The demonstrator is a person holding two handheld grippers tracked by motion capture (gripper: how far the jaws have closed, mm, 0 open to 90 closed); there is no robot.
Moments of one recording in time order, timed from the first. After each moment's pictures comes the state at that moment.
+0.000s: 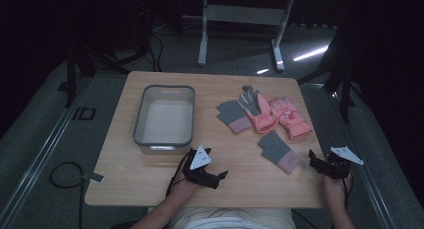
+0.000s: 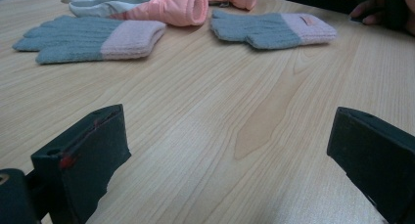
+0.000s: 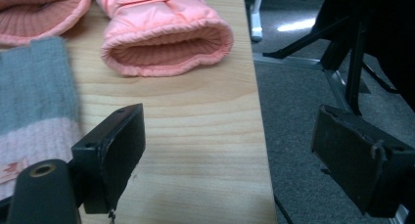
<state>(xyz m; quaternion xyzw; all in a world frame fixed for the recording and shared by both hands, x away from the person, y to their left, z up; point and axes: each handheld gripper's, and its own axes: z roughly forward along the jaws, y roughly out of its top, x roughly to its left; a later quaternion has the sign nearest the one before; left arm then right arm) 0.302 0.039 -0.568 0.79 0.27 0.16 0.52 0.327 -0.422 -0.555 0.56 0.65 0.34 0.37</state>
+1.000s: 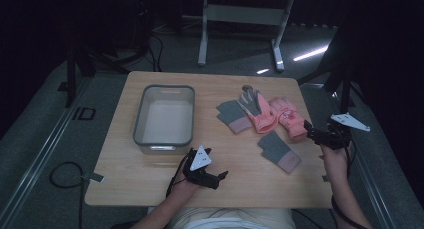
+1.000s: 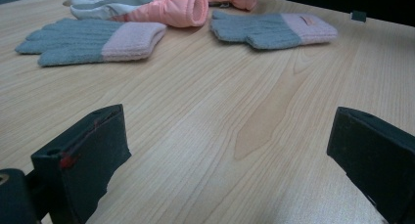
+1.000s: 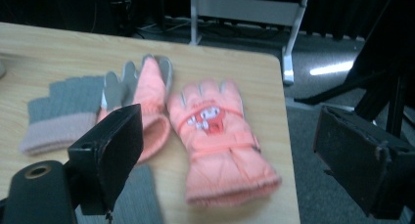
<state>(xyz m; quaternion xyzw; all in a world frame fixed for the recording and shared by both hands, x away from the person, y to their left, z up) 0.301 0.038 -0.568 0.79 0.26 0.17 0.52 0.365 -0.378 -0.447 0.51 0.66 0.41 0.36</state>
